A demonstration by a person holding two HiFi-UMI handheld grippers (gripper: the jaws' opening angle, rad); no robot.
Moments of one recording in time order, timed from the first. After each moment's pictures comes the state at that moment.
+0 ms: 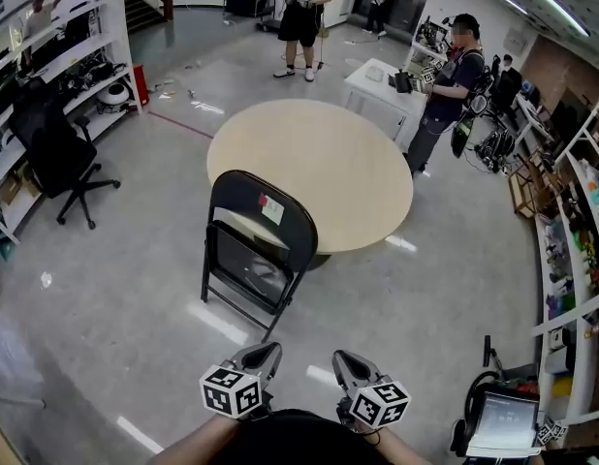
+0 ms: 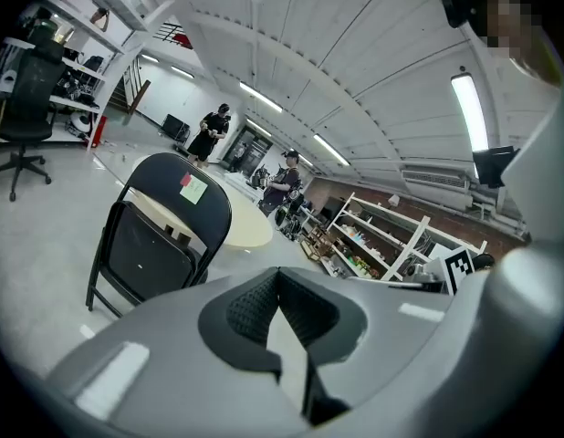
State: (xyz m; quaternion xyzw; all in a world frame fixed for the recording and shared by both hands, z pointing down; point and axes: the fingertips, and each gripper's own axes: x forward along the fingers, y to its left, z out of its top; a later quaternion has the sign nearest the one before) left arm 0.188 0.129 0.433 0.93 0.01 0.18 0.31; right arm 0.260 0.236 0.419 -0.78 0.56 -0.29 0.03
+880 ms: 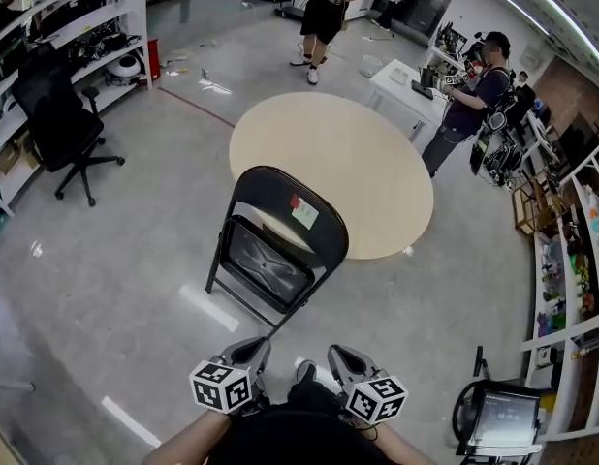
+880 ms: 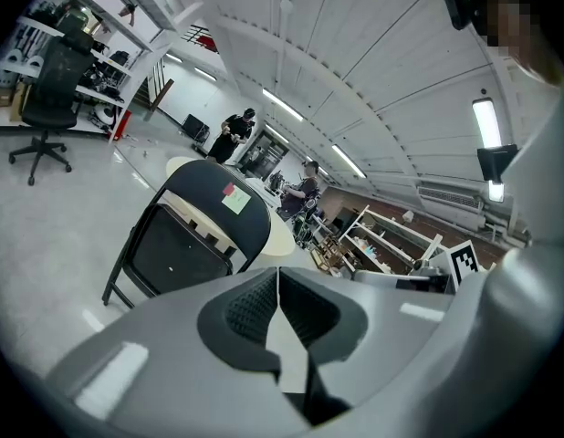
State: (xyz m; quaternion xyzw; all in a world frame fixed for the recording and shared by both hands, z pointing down) left arm 0.148 0.024 0.466 0.92 -0.03 0.17 0.35; right arm 0.236 0.132 0.431 -0.76 0.58 -0.30 -0.01
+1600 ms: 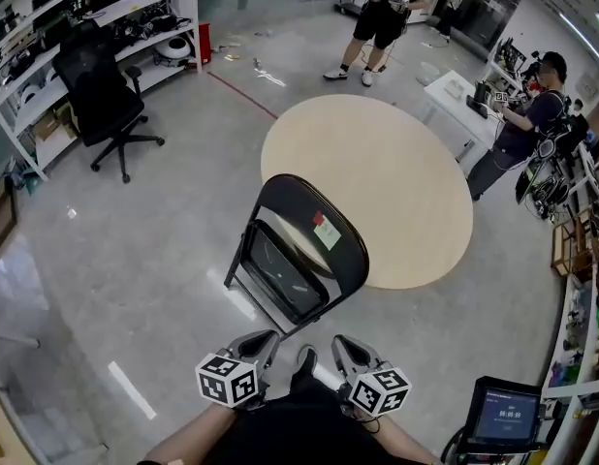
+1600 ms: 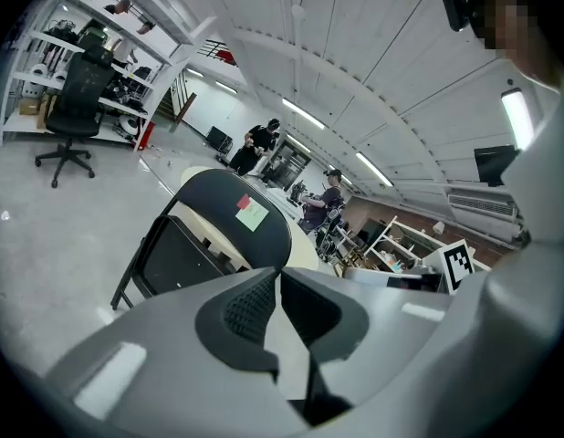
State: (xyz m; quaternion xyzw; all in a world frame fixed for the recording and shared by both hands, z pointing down) left arm 0.220 -0.012 0.465 0.91 -0.12 0.16 0.36; right arm 0.325 0.066 0.440 -0.69 0.65 -0.32 -0.01
